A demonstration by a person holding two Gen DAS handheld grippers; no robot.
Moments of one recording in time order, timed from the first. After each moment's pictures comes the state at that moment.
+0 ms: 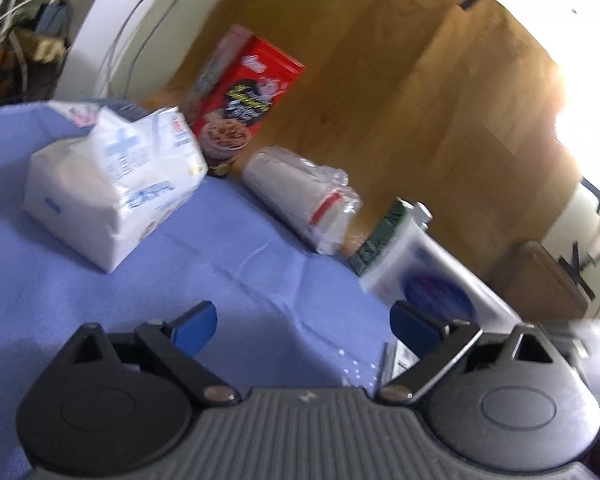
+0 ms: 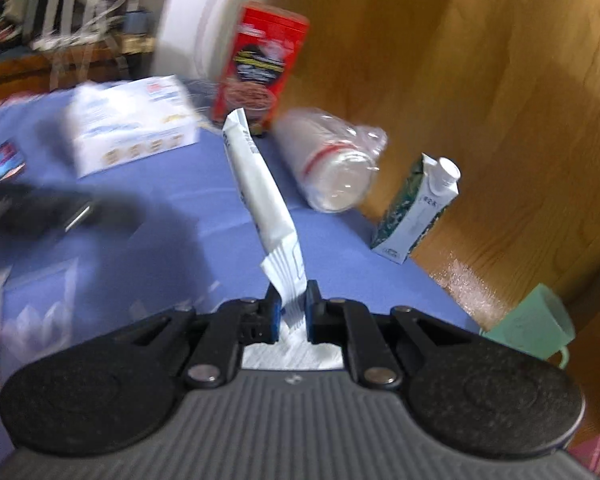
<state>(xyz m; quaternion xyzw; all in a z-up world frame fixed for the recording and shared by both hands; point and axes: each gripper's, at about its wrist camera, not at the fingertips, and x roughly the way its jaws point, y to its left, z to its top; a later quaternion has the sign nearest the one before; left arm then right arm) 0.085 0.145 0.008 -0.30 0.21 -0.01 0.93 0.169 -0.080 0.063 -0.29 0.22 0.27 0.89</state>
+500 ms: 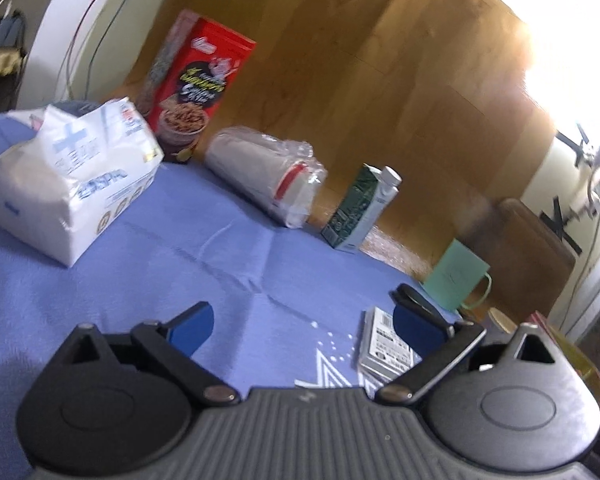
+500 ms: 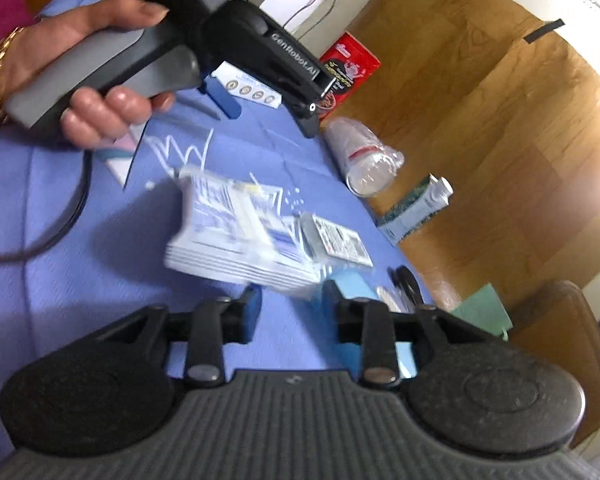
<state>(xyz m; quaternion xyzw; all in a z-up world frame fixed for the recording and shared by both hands) 0.089 0.121 0.012 -0.24 0.23 -0.06 0.94 0.047 -0.118 -0.005 -0.43 0.12 0.25 0.86</state>
